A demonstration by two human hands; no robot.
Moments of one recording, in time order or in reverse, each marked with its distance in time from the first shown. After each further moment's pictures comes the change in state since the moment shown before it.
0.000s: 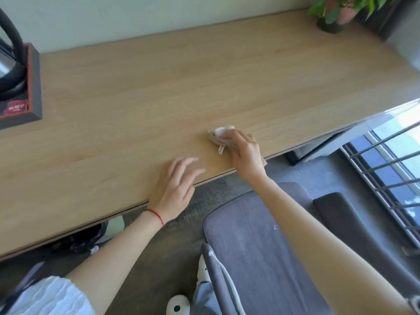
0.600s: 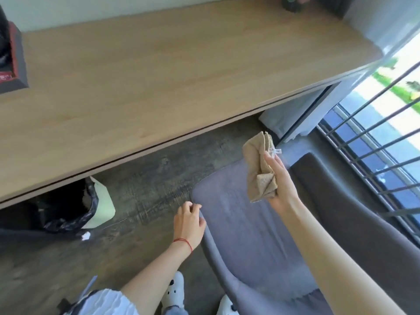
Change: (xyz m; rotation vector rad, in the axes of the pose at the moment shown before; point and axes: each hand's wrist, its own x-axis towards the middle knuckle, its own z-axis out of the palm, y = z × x) left_hand -0.167 0.122 0.070 -0.065 -0.613 -0.560; right_hand -0.199 0.003 -0.079 1.359 0.181 0.825
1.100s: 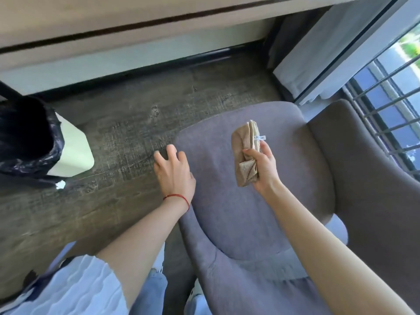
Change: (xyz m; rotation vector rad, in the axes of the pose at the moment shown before) left_hand 0.039 0.026 0.102 0.197 0.287 -0.223; right_hand 0.088 0.140 -0.144 -0.206 0.148 0.093
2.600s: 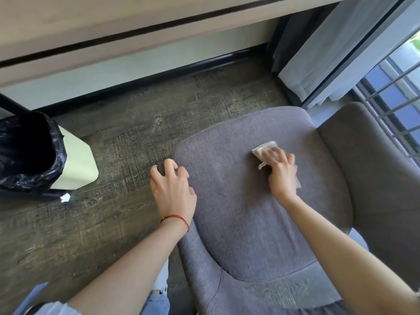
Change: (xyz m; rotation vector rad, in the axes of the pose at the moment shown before) left_hand 0.001 -0.002 0.008 -0.009 0.071 -0.021; right_hand 0.073 0.029 -0.068 -1.509 0.149 -0.593
